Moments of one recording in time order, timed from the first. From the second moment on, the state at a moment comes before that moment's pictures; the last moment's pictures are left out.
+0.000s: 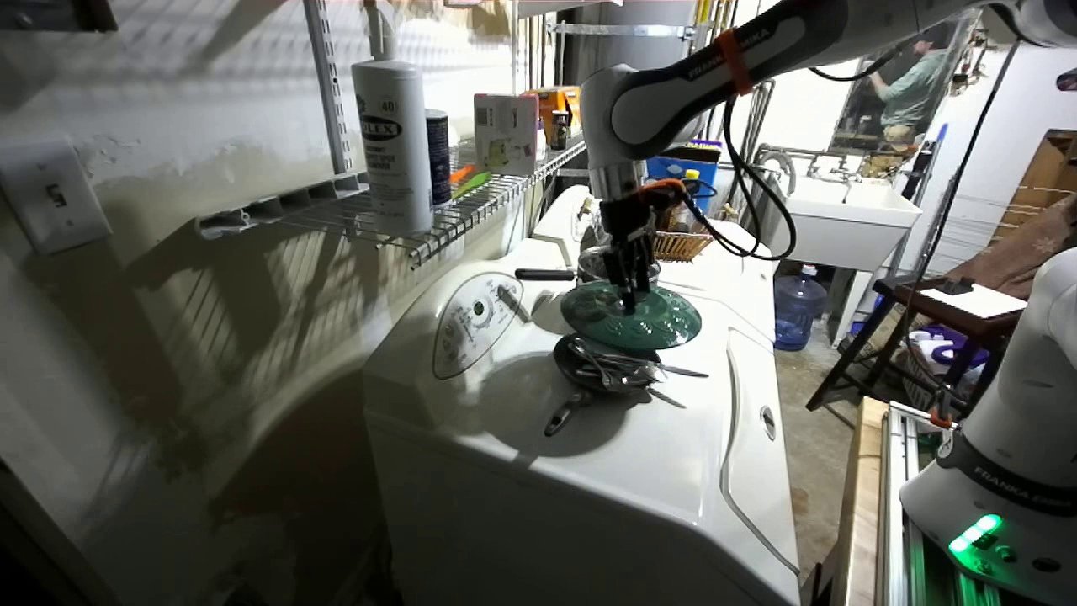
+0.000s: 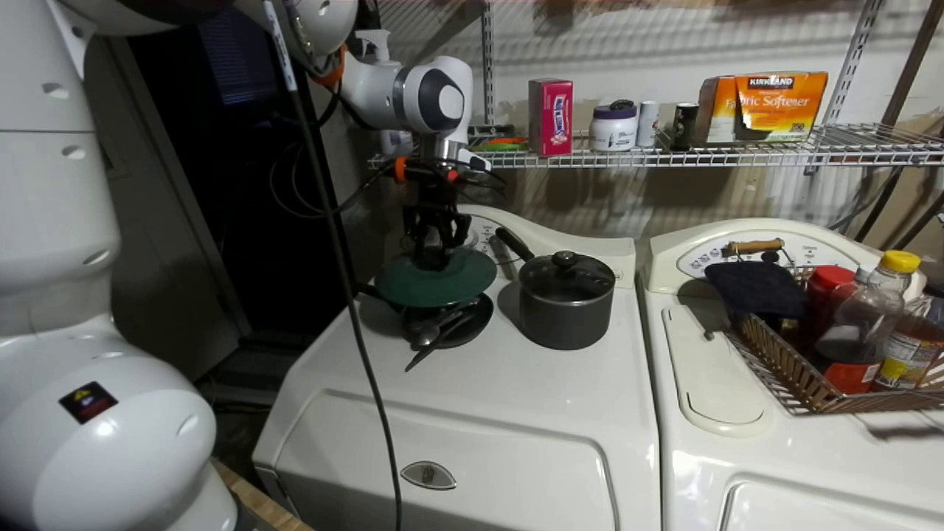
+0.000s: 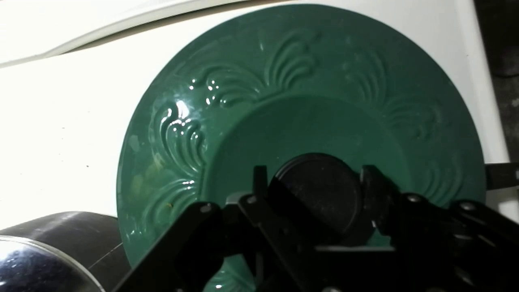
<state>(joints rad) 0.03 0.21 0.01 -1.93 0.01 1.83 0.05</state>
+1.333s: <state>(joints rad) -0.04 0.07 -0.05 -1.93 0.02 1.75 0.00</state>
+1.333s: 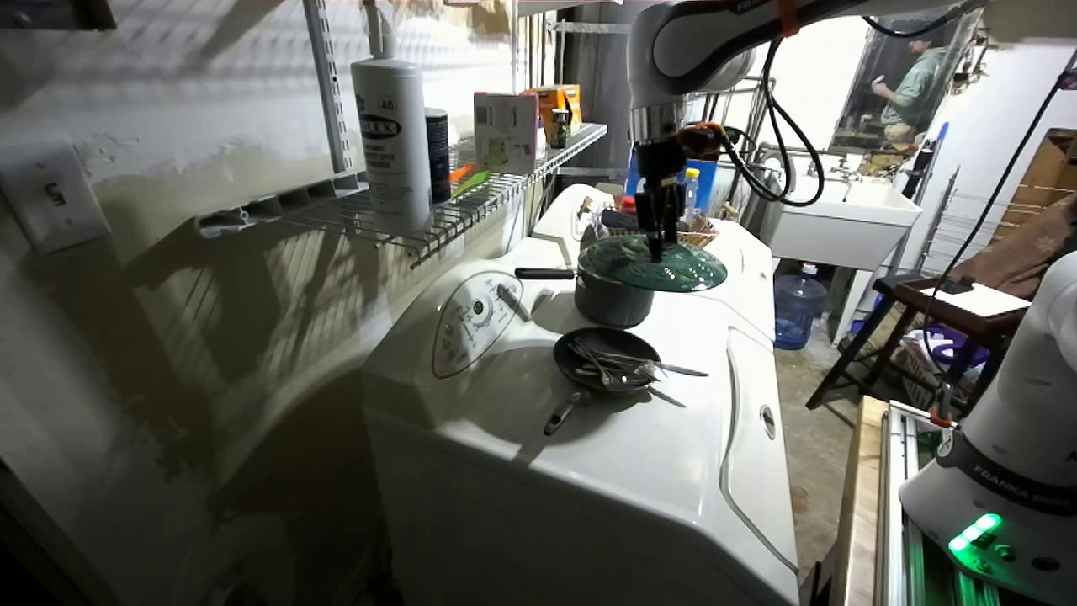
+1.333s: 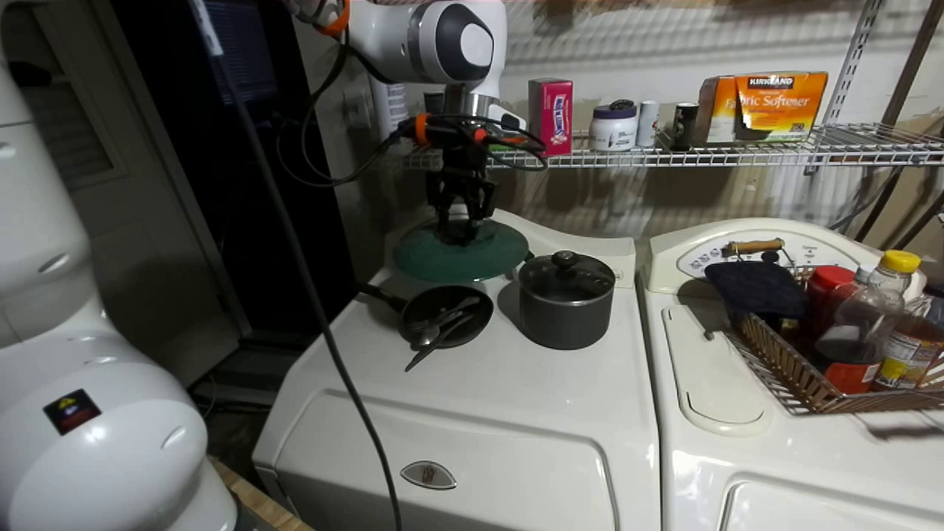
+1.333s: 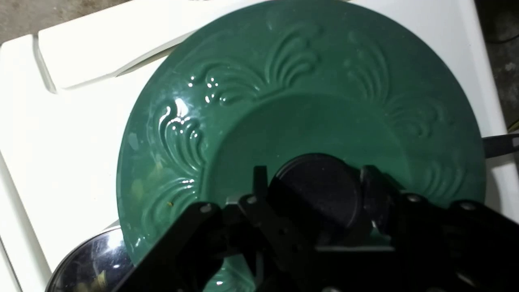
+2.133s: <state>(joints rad) -0.18 0.11 -0.17 -1.96 0.10 1.88 0.00</state>
